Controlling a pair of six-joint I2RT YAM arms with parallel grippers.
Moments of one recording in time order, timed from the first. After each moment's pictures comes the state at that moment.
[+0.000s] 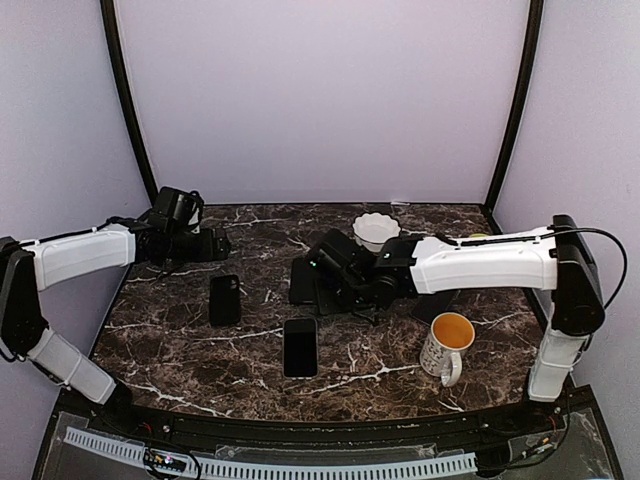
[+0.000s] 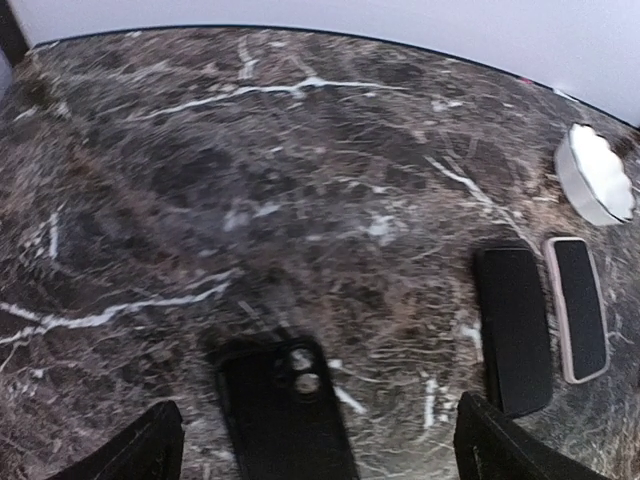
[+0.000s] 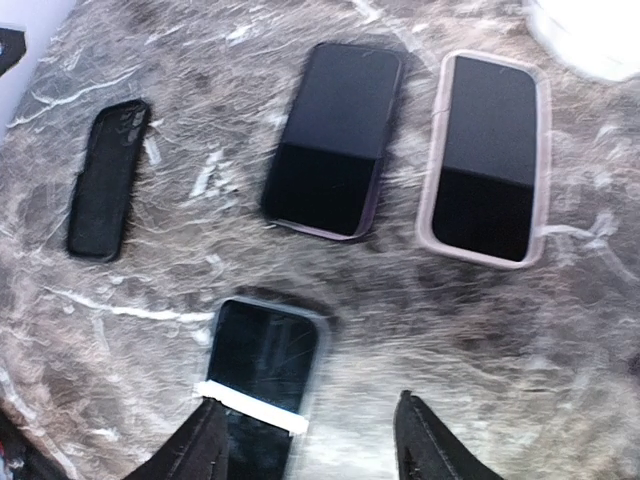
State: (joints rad) left arm -0.42 1.43 0.98 -0.29 -0.12 -0.40; right arm 1.12 1.83 1.41 -0.55 0.35 0.78
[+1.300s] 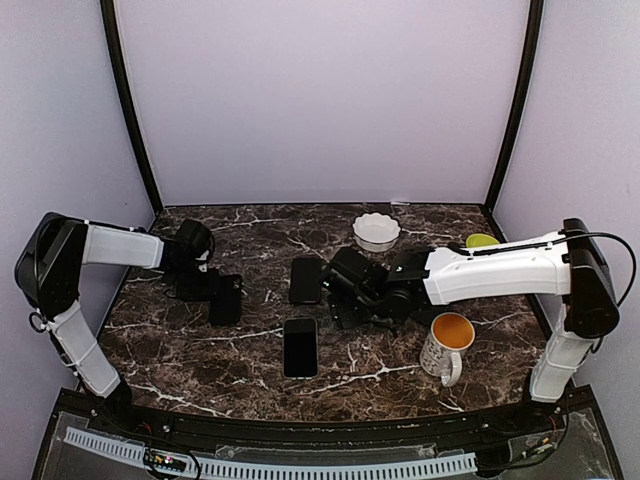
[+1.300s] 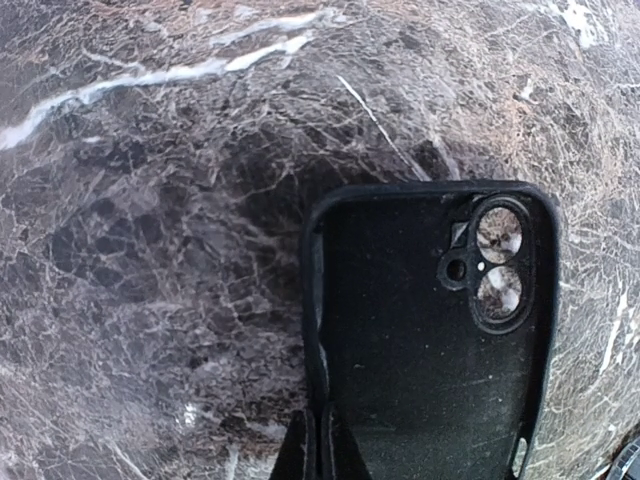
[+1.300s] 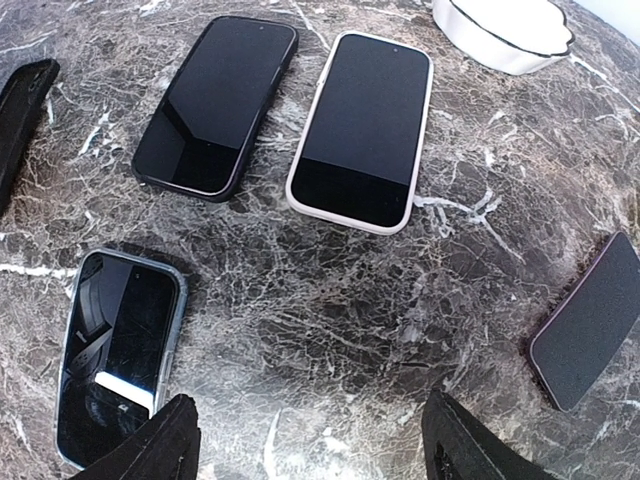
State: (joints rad) left arm -0.34 1.71 0.95 -0.43 -0.02 -0.44; right arm 1.15 1.76 1.28 -0.64 0.51 0.71
